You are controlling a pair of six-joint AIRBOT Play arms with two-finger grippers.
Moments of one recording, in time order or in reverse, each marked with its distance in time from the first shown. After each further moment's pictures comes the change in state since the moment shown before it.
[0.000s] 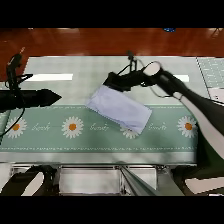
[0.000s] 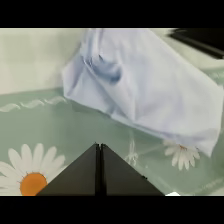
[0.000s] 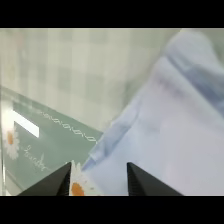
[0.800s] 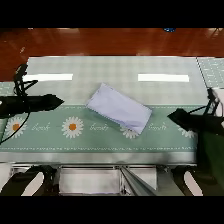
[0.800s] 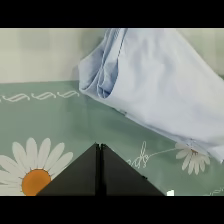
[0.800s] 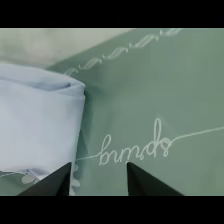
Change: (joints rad) left arm -0.017 -0.012 -0.110 -0.011 0.074 0.000; right arm -0.554 0.955 -0.881 -0.472 0.166 0.245
